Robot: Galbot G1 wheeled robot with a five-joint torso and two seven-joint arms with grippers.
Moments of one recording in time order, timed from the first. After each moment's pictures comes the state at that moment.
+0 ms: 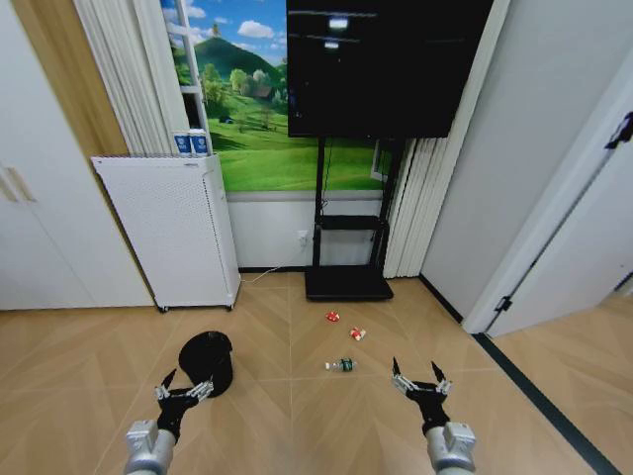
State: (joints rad) left arm 1.64 -1.45 -0.79 -2.08 -0.20 0.18 0.09; right arm -1.65 1.48 0.65 2.06 0.10 0.01 0.09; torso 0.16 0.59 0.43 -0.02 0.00
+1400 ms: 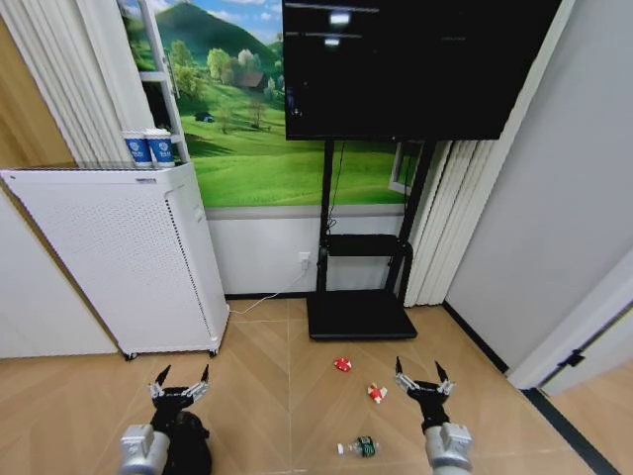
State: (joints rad) left arm 1.66 -1.45 -0.81 -2.11 -0.15 0.10 0.12; right arm -1.64 1.48 0.64 2.02 0.07 0.06 0.16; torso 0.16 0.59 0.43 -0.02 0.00
